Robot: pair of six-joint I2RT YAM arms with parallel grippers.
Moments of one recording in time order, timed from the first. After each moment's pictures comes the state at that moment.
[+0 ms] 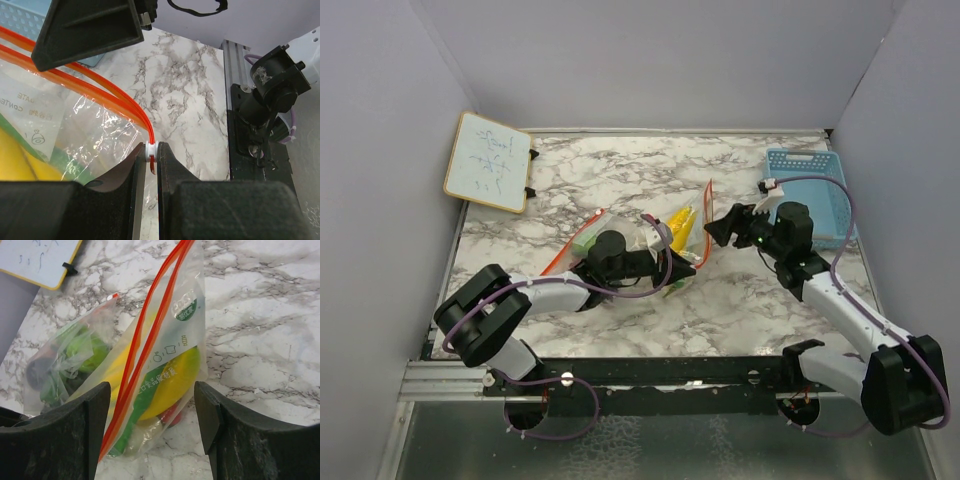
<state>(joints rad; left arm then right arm) -0.83 1.51 0.60 0.87 0.59 -0.23 0.26 1.07 0.58 0.19 -0.34 0.39</state>
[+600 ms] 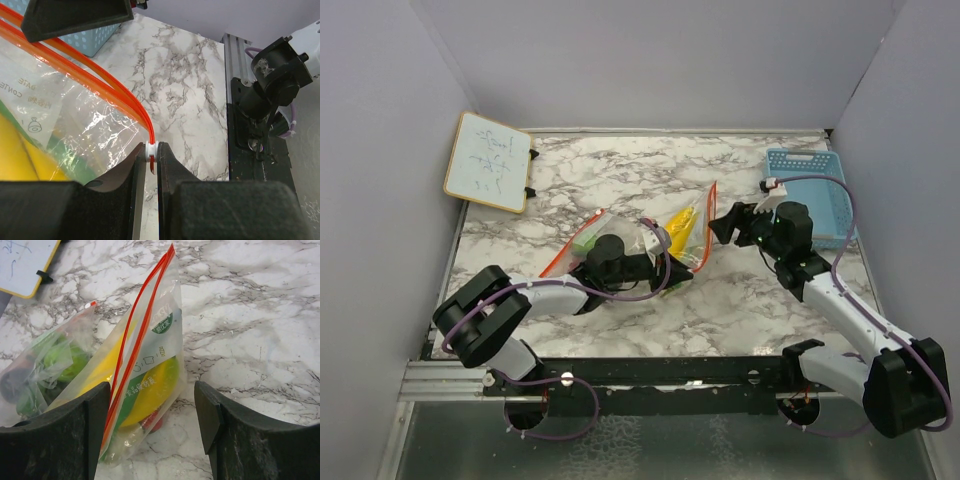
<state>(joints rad) -0.83 1.50 0.56 0.88 0.58 -0.23 0.30 1.06 0.59 0.16 -0.23 0.34</state>
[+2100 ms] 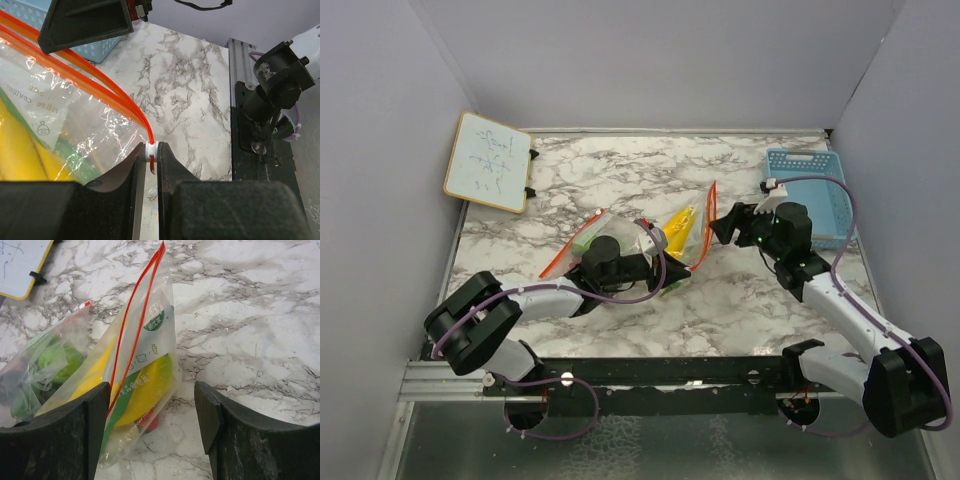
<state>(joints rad) -0.83 1.44 0.54 0.87 0.56 -0.21 0.30 1.06 0.59 0.16 -0.20 0.35</state>
